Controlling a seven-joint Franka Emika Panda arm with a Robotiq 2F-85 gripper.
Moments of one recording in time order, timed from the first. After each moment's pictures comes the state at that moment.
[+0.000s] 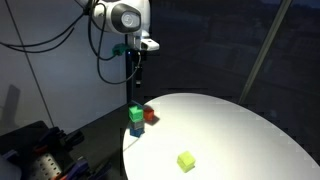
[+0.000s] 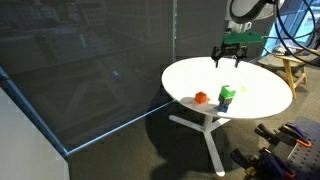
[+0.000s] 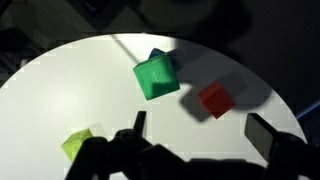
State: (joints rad) arm -0.07 0.05 -0.07 -2.23 -0.05 2.24 0.68
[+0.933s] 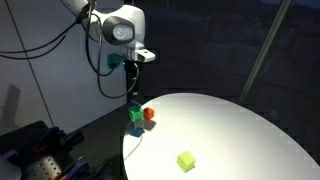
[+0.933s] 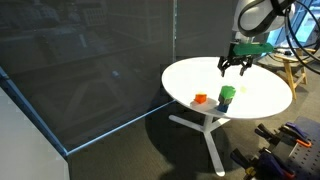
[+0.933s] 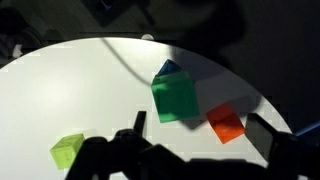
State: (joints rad) arm -0.07 0.01 -0.09 -2.38 -0.05 2.36 0.51
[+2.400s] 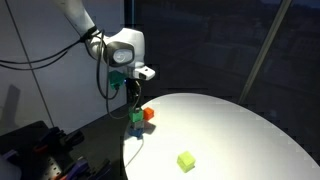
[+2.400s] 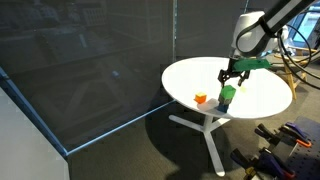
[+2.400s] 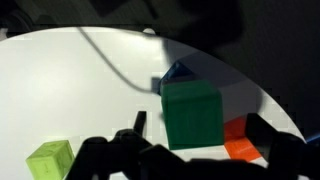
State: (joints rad) arm -0.08 0.15 -0.10 -2.44 -0.04 2.57 0.41
